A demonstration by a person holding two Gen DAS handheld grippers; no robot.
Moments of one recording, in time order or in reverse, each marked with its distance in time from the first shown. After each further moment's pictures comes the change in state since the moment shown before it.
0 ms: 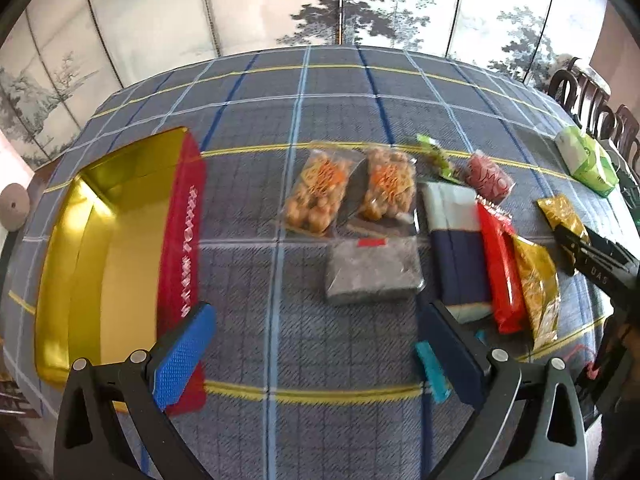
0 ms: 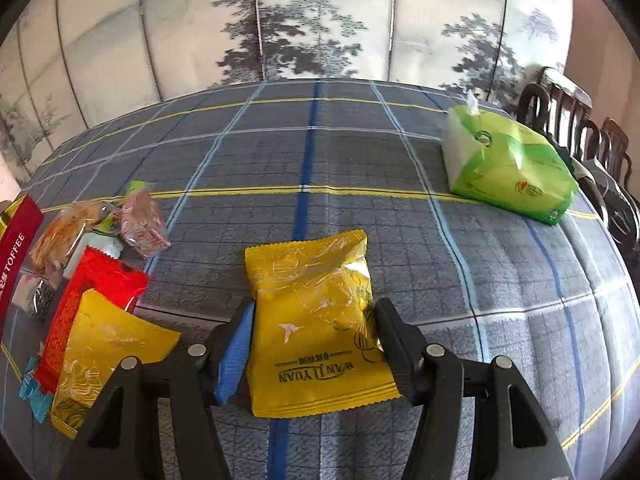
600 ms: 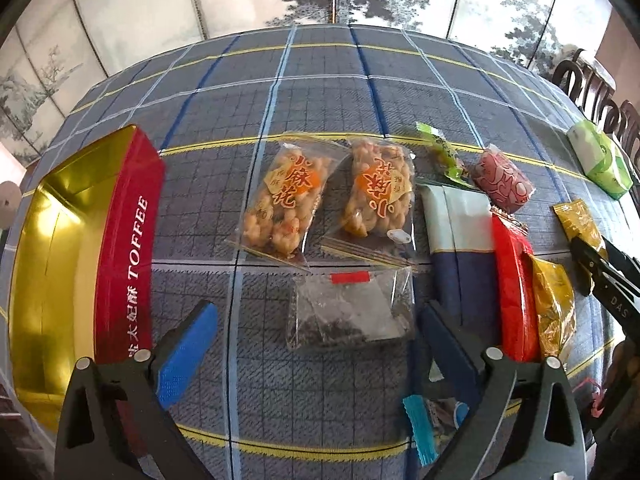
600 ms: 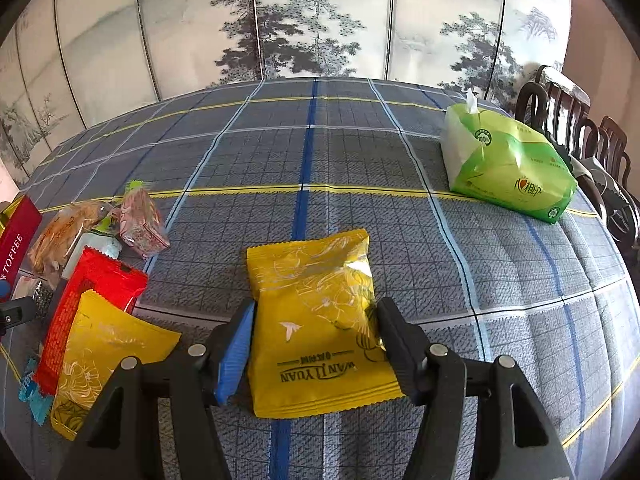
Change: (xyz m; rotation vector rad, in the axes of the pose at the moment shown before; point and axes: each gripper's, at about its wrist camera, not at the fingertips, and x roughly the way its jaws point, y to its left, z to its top) left arm 0.041 -0.015 0.017 0.008 0.057 -0.009; right arm 0.002 0.002 0.000 0.001 0.003 -0.008
